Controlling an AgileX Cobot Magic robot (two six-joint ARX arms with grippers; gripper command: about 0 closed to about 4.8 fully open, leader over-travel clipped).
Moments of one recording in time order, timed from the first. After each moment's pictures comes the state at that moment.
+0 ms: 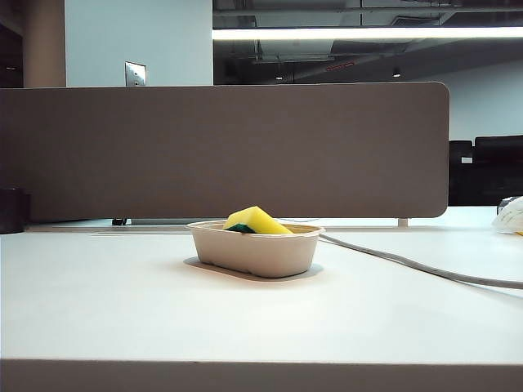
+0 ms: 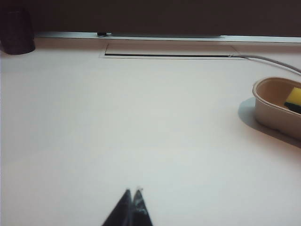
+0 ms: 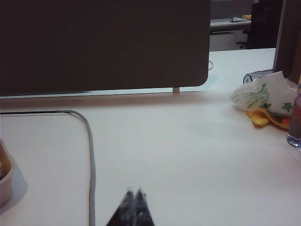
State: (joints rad) left arm 0.01 0.00 0.01 -0.13 0.09 -0.04; right arm 0.02 0.00 0.01 0.07 -0.05 0.13
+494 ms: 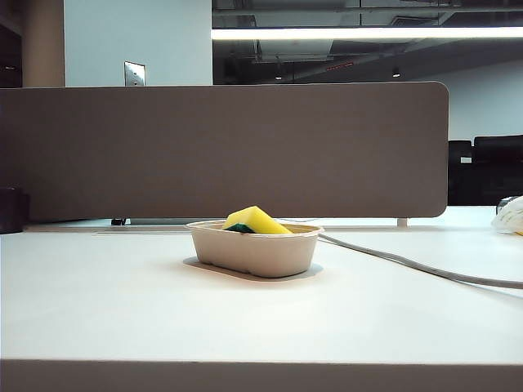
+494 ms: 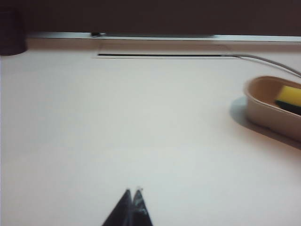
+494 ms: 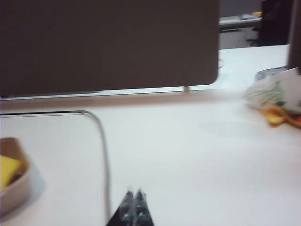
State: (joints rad) left arm -0.03 0.00 0.01 -0.13 0.09 -0.04; right arm 0.02 0.00 0.01 0.07 -0.09 0.16
